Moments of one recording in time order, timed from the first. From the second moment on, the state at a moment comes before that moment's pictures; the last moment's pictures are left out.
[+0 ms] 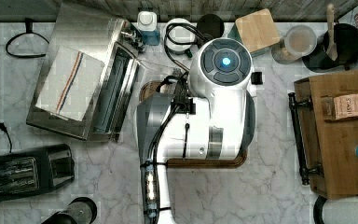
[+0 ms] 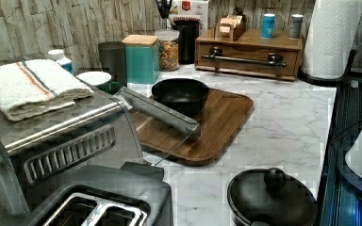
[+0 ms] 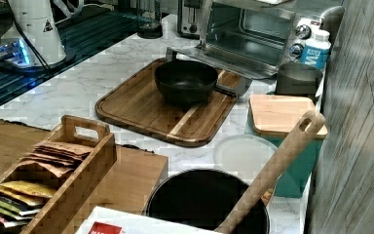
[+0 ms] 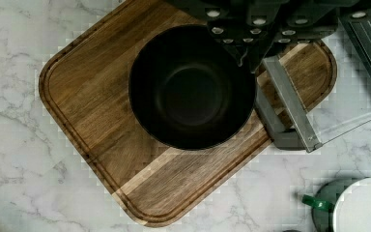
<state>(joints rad) -0.05 0.06 0.02 -1.83 0.03 0.27 -0.11</state>
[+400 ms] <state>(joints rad) -0.05 0.06 0.02 -1.84 0.04 0.28 -0.11</state>
